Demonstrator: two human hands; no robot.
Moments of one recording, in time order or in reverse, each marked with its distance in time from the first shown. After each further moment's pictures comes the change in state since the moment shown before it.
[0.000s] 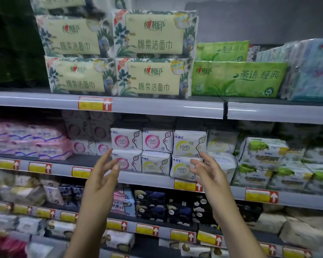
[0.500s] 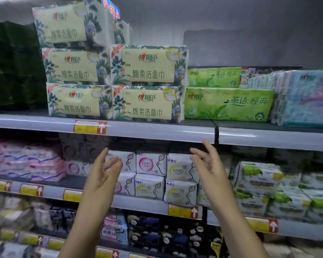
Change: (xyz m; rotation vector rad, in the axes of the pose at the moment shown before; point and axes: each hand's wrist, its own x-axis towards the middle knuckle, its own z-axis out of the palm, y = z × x) left_hand 0.033 0.034 0.025 -0.050 -0.026 0.137; right_hand 0.047 -0.050 -0.014 -0.066 -0.005 -0.231
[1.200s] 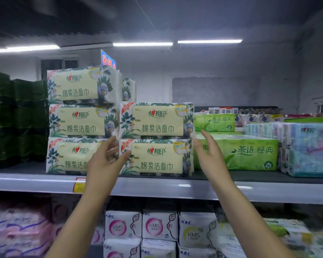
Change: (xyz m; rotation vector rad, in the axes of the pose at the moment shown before) left_hand 0.153 0.080 -0.007 0.142 0.058 0.386; right_hand 0.137 -0.081 0.032 -0.179 0.219 -0.248
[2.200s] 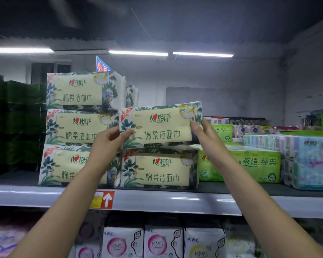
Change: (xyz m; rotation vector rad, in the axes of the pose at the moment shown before) left_hand 0.079 0.003 -0.007 -0.146 -0.162 0.032; right_hand 0.042 -0.048 0.011 0.119 -0.176 -0.048
